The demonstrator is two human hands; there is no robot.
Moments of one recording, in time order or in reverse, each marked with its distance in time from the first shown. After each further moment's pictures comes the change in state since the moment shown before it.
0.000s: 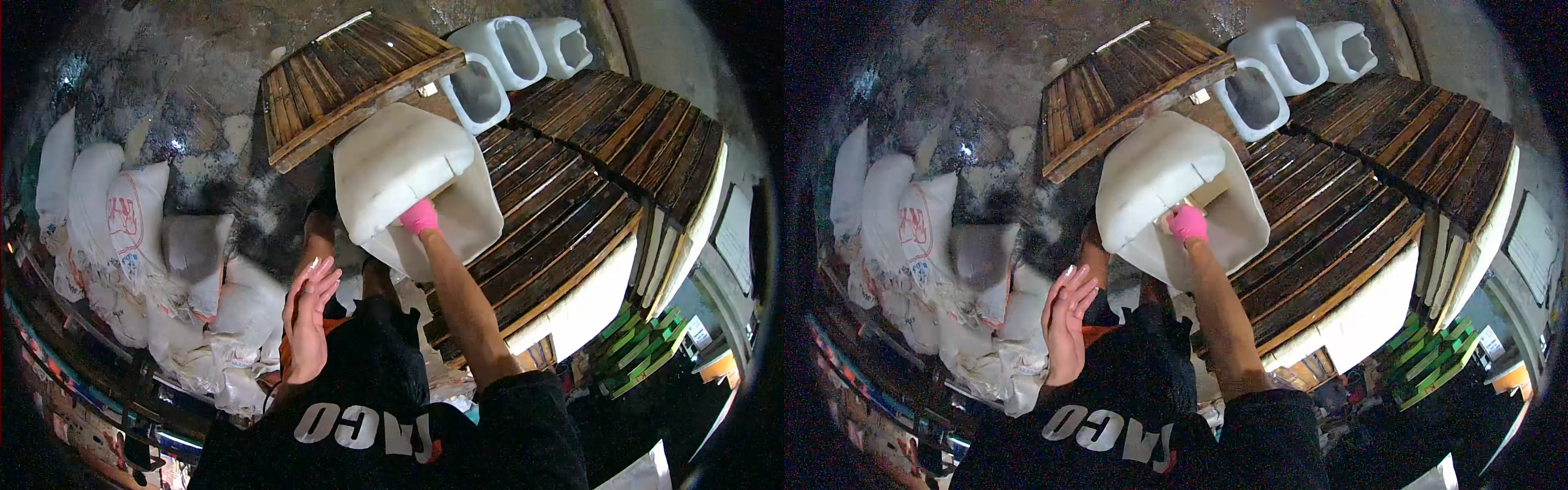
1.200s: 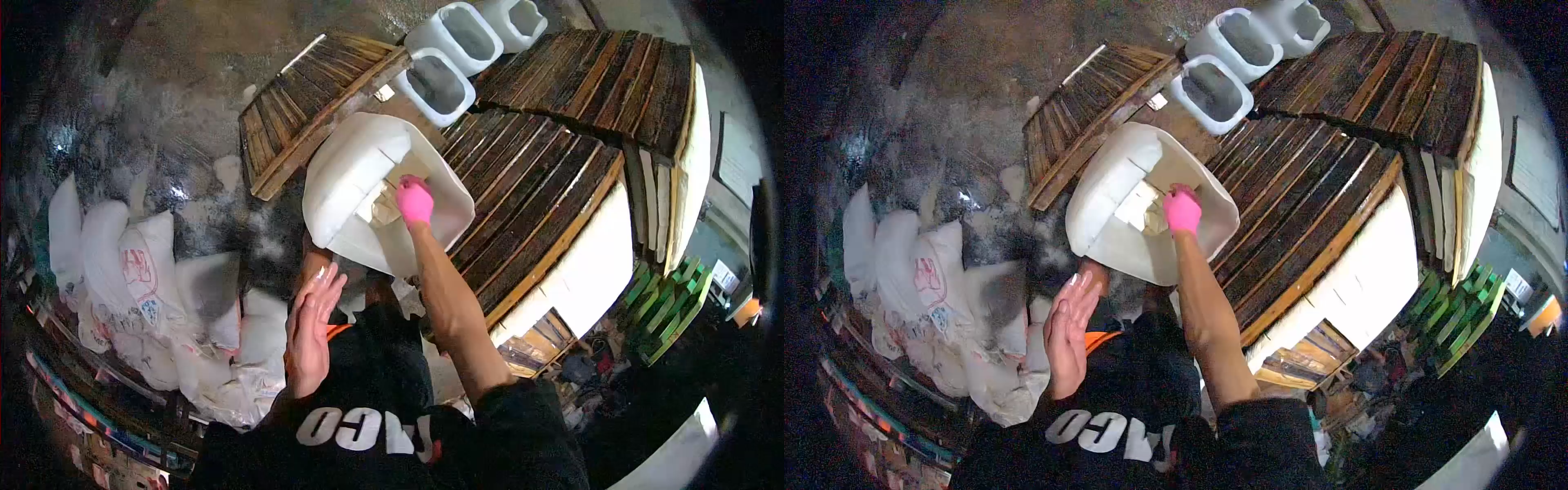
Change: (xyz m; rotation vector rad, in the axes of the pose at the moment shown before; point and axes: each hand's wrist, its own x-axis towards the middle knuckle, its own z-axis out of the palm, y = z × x) left_hand -0.024 0.008 0.036 0.063 -0.264 0.011; right_hand -0.023 -0.019 -0.055 0.335 0.528 0.233
